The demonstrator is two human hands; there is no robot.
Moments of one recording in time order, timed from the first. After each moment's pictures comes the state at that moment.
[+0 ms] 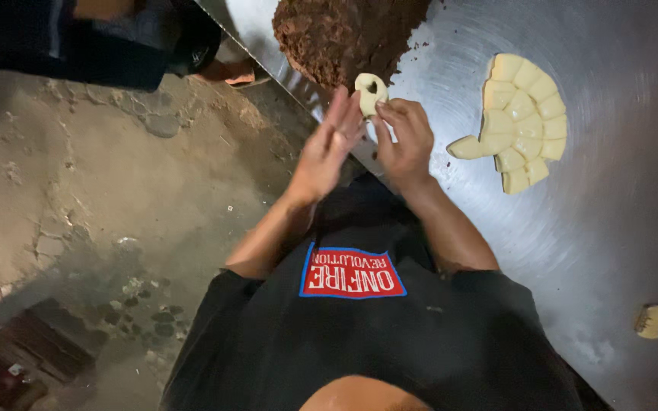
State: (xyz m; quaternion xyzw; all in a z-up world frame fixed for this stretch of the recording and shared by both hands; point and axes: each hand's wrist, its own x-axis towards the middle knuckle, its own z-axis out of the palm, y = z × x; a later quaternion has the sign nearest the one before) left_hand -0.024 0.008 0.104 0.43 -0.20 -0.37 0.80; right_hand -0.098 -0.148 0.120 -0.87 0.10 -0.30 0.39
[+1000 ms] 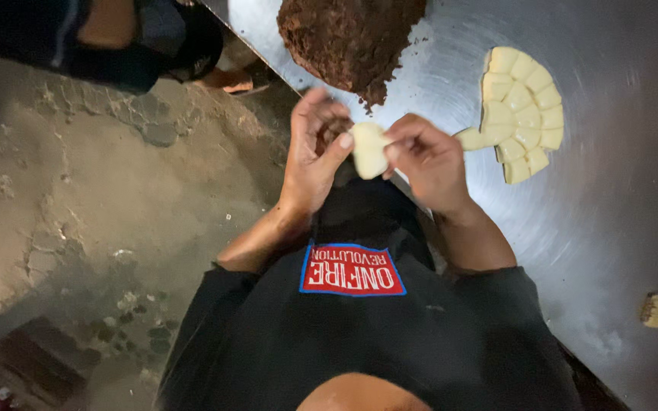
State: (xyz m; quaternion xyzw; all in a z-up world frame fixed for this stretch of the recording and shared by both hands) left_hand -0.038 0.037 0.157 0.49 -0.16 -0.27 0.81; right_hand -0.136 -0.135 0.209 -0.60 0.13 -0.09 0.79
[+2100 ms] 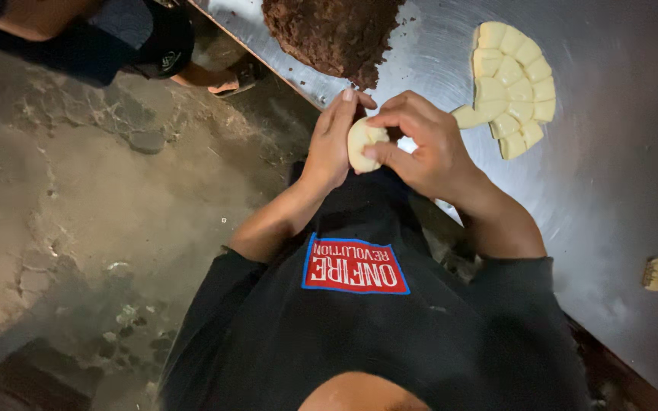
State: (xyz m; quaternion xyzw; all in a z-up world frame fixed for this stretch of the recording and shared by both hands) left_hand -0.042 0.008 0.143 0.49 -0.06 -0.38 0.78; right_hand -0.134 -0.133 0.250 -0.88 -0.03 -0.13 0.45
